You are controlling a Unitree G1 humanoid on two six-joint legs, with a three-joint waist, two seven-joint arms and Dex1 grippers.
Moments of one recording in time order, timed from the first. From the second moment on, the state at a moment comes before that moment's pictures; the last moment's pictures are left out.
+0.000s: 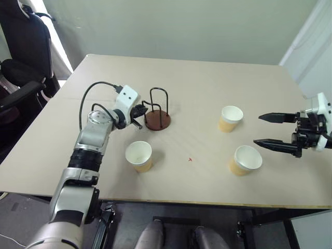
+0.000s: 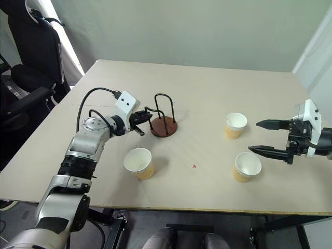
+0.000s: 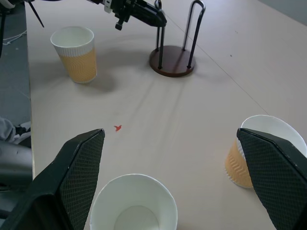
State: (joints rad) left arm -0.83 0.52 -0.06 0.47 -0.08 0.34 -0.68; right arm -0.32 -1.03 -0.31 -0.13 0.62 0.54 1.28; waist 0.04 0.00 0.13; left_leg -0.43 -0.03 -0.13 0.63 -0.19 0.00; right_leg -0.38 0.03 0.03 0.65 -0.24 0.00
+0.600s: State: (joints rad) left arm -0.90 0.64 -0.02 0.31 -0.20 0.48 -0.87; right arm -0.33 -1.05 -0.31 -0.13 0.62 0.55 1.28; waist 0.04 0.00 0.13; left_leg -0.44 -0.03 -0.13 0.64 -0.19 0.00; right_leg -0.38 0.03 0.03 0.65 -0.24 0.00
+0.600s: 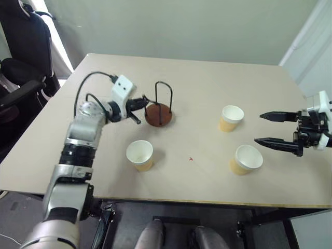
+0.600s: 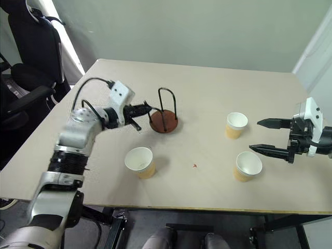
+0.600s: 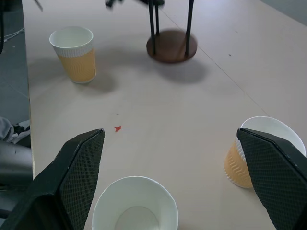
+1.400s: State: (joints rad) left arm -0.91 0.67 -0.24 -0.04 -0.41 0.65 -1.28; right arm -0.28 -1.05 -0.34 -0.16 0.63 0.53 1.25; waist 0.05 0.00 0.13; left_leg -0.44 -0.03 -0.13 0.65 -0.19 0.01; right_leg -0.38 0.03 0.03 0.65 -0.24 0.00
